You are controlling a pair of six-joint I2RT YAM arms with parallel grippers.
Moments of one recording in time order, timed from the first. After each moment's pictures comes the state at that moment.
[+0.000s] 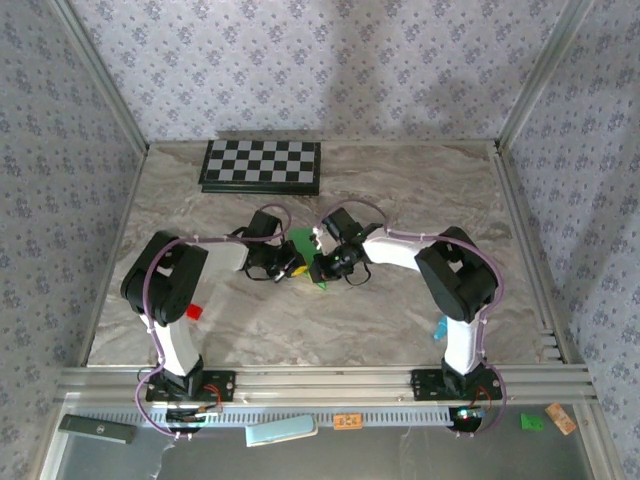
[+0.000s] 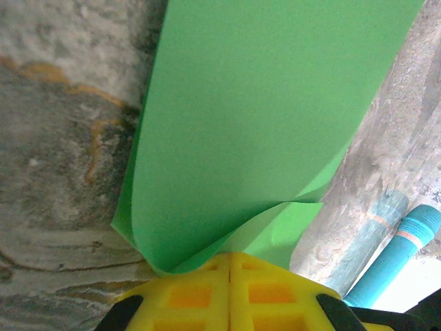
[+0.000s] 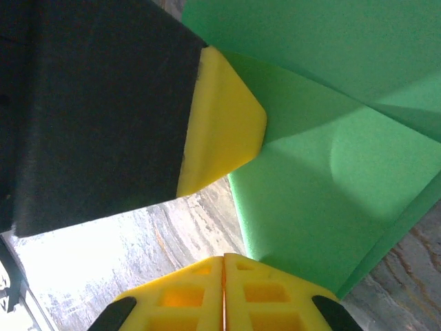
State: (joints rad) left arm -0.51 1.80 0.86 -0.06 0.53 -1.07; right arm 0.70 1.90 1.14 -0.36 -0.51 0.35
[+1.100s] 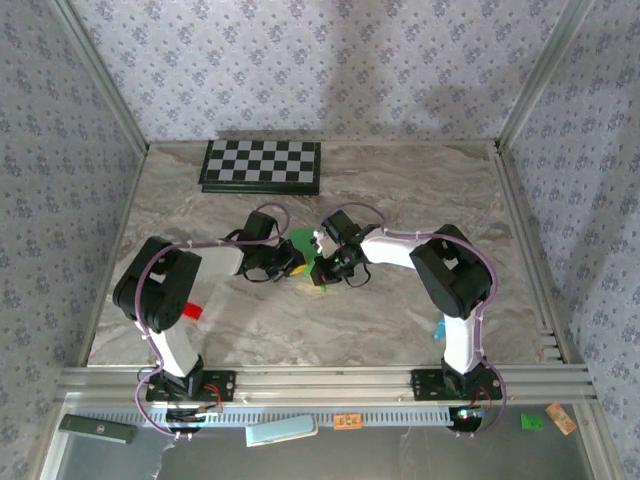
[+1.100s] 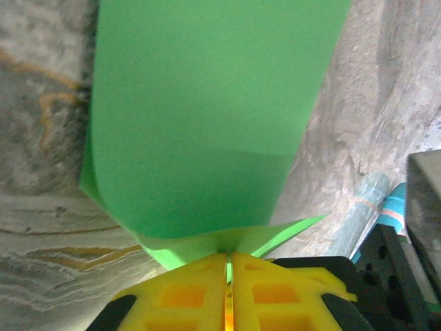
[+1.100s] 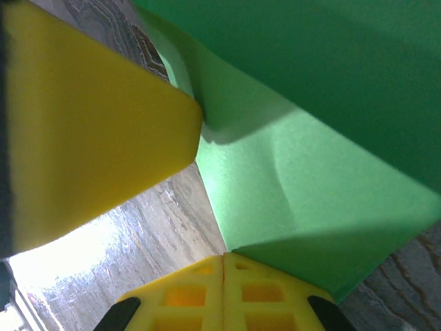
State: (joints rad) left arm -0.50 1.74 0.81 0.01 0.57 -1.03; right arm 0.69 1.93 1.14 -0.38 -0.51 0.35
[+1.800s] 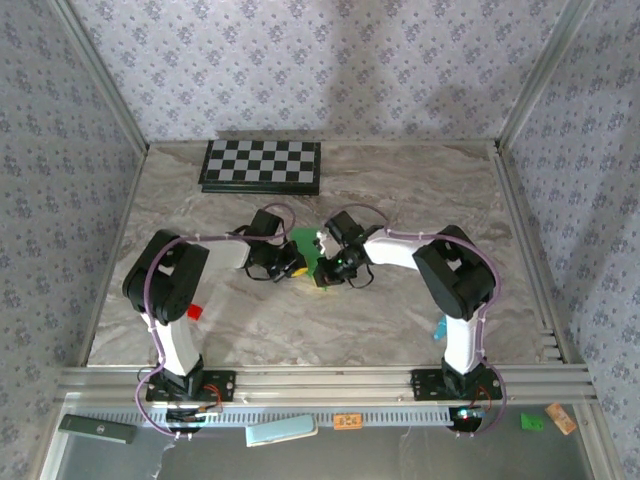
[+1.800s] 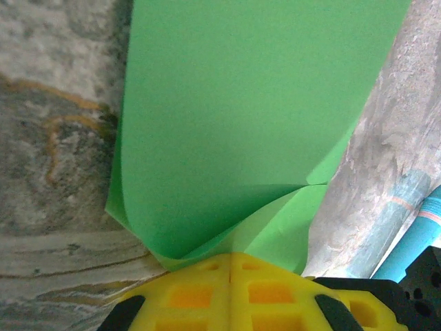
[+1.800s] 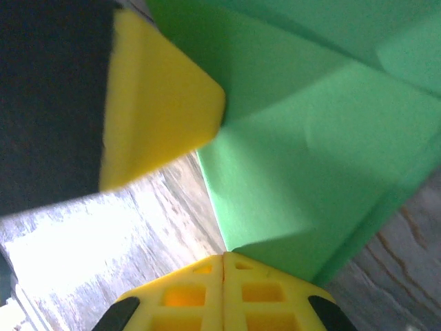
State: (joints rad) left arm -0.51 1.82 0.90 -0.13 0.54 -0.96; right arm 0.68 1.90 1.10 -0.38 -0.52 0.35
